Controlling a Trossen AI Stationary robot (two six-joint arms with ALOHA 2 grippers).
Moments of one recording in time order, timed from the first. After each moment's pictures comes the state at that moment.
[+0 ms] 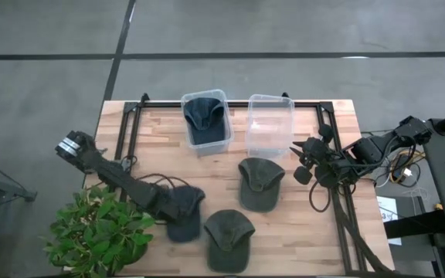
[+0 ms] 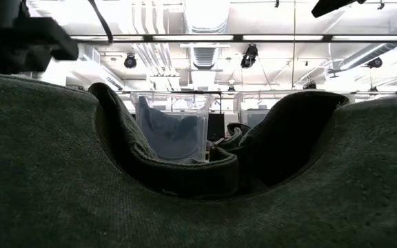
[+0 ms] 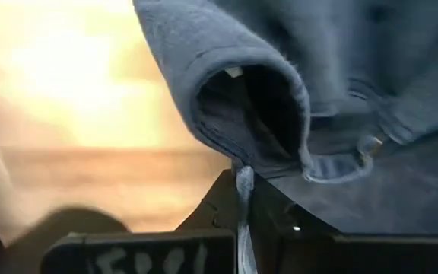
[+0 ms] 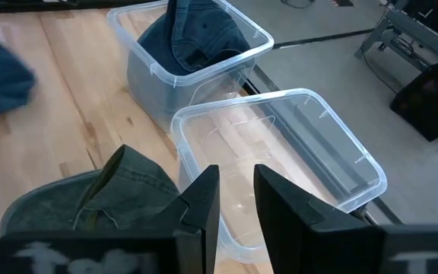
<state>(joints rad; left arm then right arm) -0.54 1.52 1.02 -0.93 0.09 -2.14 0.47 1.04 1.15 -1.13 0.91 0.65</state>
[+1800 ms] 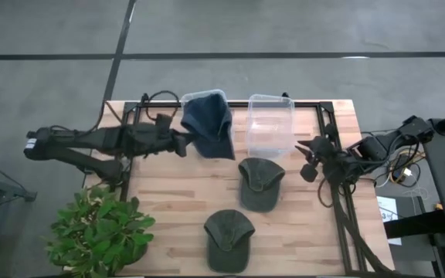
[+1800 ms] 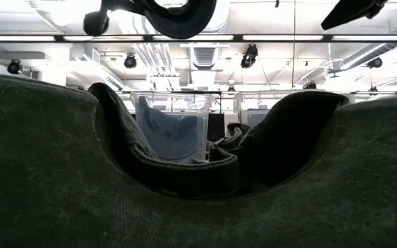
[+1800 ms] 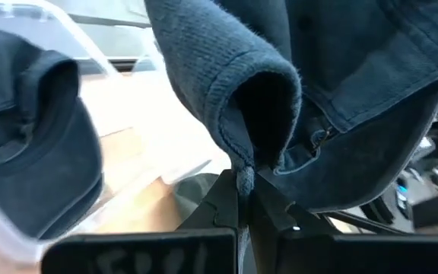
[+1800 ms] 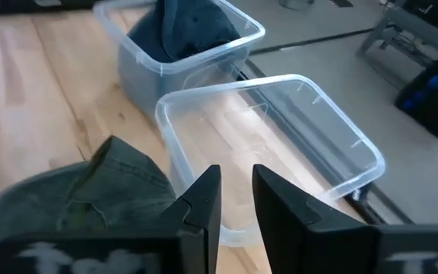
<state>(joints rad) -0.04 0.99 1.01 -0.36 -0.43 -0.93 0.47 0.89 1.00 -1.08 0.92 0.65</state>
